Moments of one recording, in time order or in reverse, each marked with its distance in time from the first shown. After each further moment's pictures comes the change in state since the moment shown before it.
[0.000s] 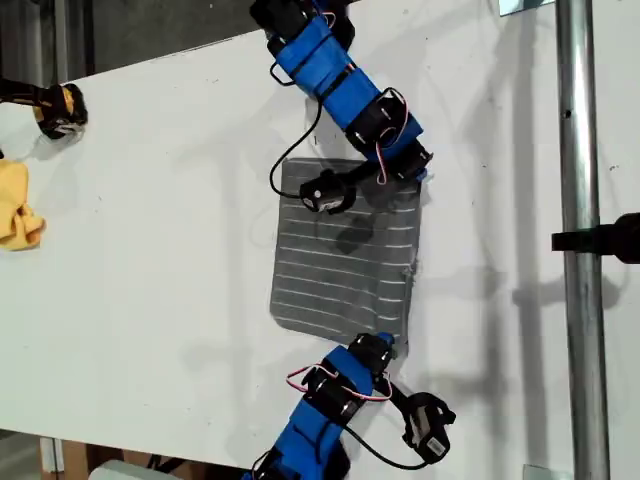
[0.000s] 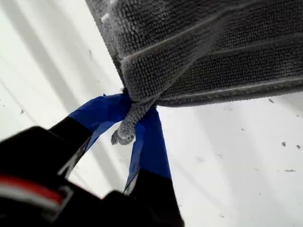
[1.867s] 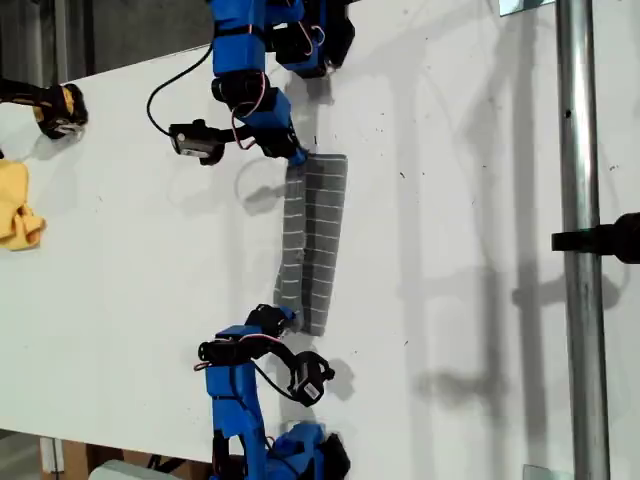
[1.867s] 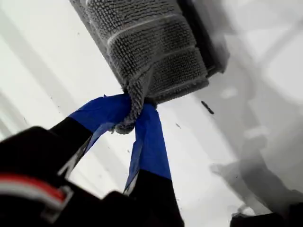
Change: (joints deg) arm 0 -41.3 1.4 7.7 0.9 42.1; arm 1 40.9 50.4 51.3 -4.7 -23.2
